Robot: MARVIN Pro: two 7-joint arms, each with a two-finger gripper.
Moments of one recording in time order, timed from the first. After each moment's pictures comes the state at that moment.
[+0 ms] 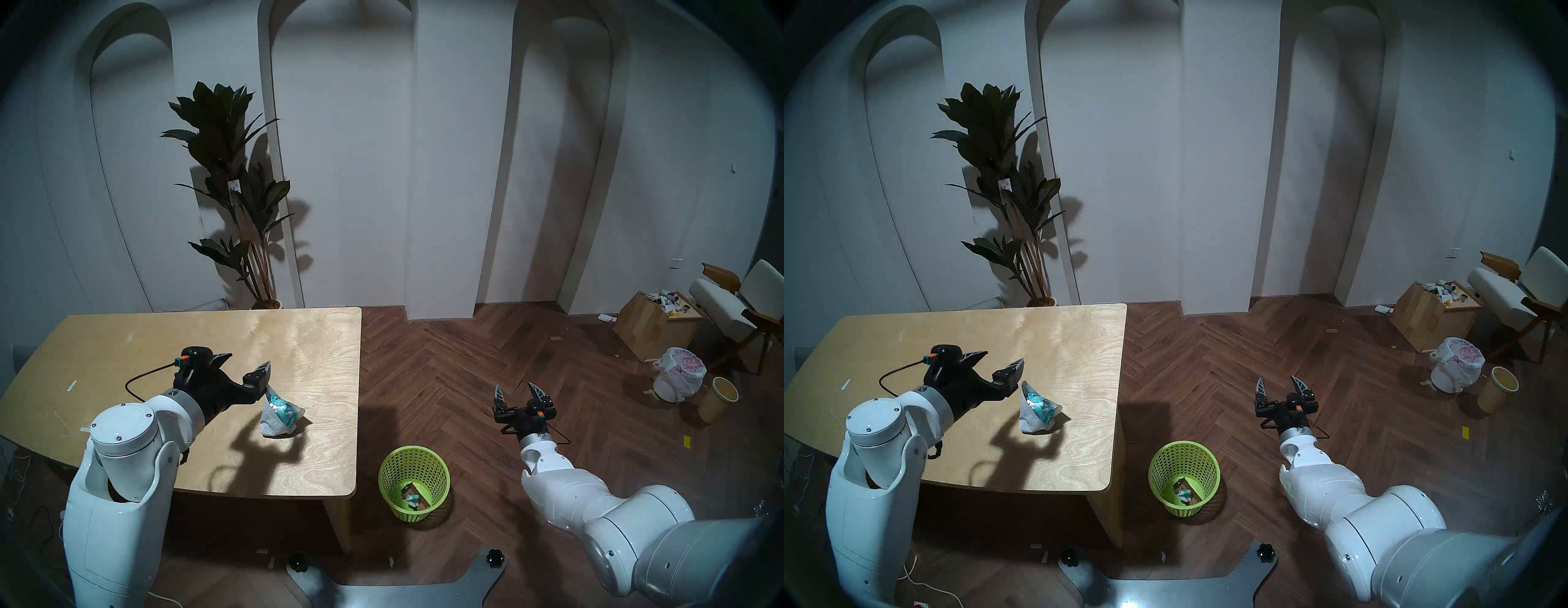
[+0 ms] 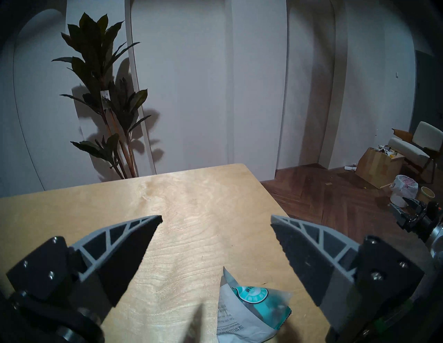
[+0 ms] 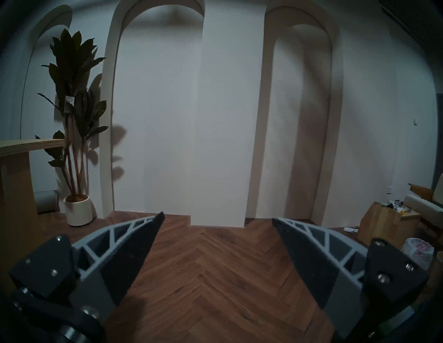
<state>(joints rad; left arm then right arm) 1.93 -1.18 -1.82 -2.09 -0.35 0.52 -0.22 -1.11 -1.32 1.26 -0.29 0.39 -0.85 0.06</state>
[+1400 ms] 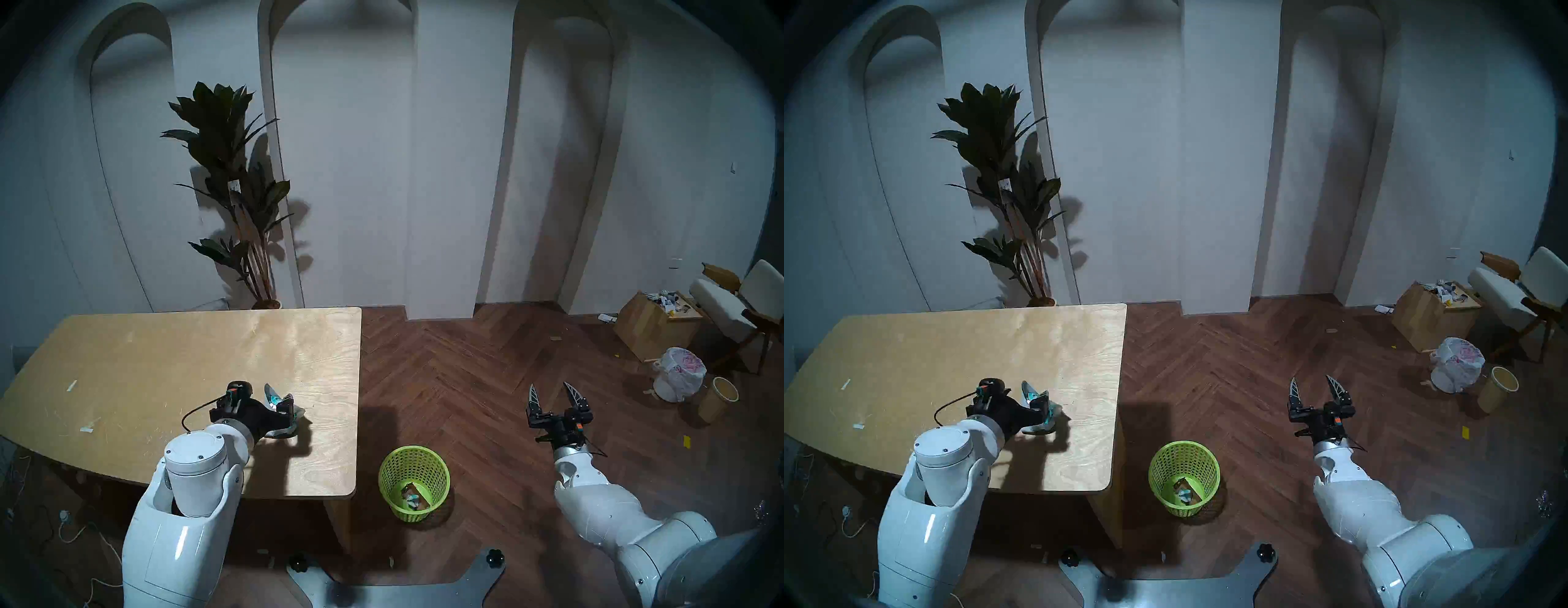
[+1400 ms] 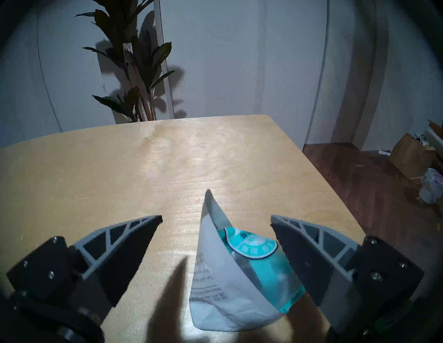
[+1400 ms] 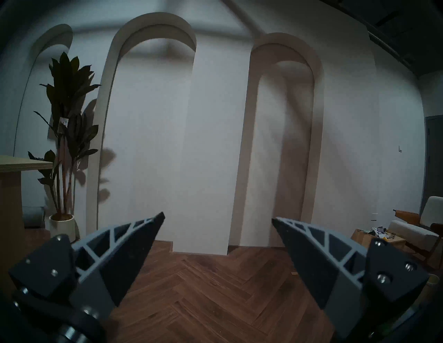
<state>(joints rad) 1.88 -1.31 -1.64 -1.93 -0.24 0.52 0.04 -1.27 -1.21 1.32 -0.51 0.45 -0.95 0.13</state>
